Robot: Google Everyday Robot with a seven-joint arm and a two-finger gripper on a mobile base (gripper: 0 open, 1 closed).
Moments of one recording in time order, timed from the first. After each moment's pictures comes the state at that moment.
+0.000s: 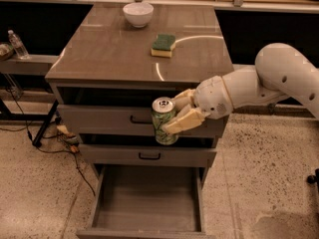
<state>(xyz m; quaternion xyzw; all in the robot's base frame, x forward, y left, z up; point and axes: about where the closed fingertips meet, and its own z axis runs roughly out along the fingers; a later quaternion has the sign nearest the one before) 0.504 -0.034 0.831 -0.59 0.62 0.38 0.35</state>
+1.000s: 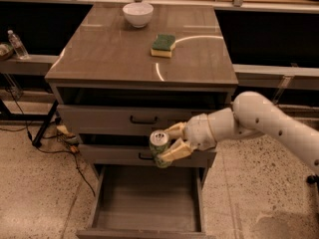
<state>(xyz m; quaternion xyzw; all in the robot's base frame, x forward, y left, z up) 0.510 -0.025 0.701 -0.60 0.61 0.36 0.36</state>
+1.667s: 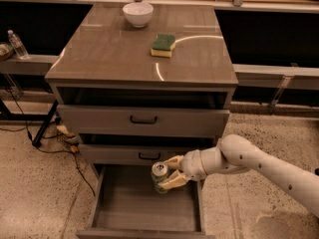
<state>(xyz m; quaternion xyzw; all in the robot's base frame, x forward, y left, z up) 0.502 -0.028 0.536 -0.58 0.63 0.37 0.36</state>
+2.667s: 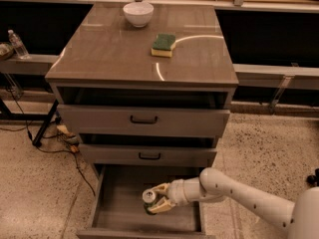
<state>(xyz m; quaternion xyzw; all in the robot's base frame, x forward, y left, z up) 0.488 0.016 0.359 -0.58 0.62 0.38 0.36</state>
